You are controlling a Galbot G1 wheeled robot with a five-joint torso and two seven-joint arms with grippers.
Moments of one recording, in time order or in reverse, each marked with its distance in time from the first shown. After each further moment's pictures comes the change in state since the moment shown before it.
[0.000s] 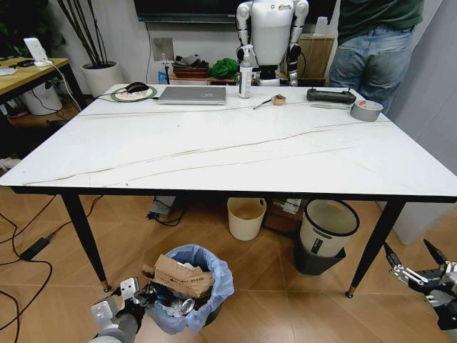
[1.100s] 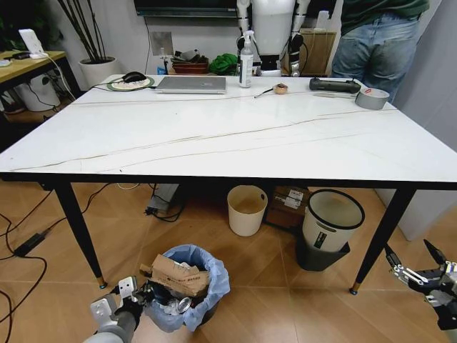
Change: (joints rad) left arm -0.019 0.002 -0.003 0.035 -0.005 -0.002 0.001; right arm 0.000 0.000 0.000 0.000 0.000 0.000 0.000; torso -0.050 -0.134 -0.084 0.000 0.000
